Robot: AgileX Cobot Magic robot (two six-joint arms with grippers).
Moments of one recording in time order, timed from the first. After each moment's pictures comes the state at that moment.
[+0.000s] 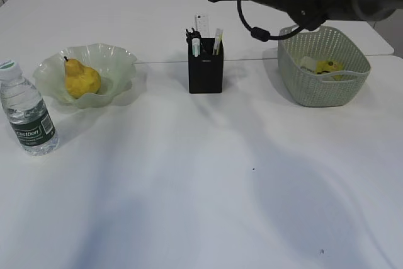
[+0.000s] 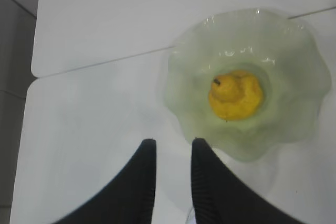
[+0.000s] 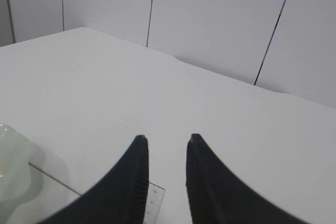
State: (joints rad) left arm -0.23 1.65 -1.54 0.48 0.82 -0.34; right arm 0.28 2.17 -1.73 -0.46 -0.26 0.25
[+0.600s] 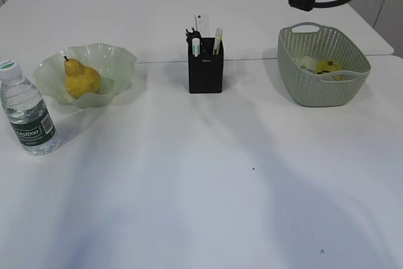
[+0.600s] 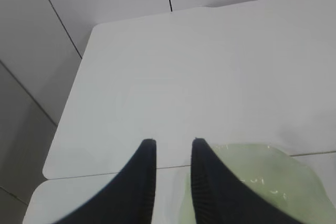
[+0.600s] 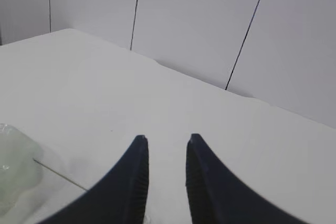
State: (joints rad) left arm -0.11 1.61 -1.52 0.56 0.43 -0.47; right arm 0.28 1.86 -1.53 -0.50 -0.13 0.25
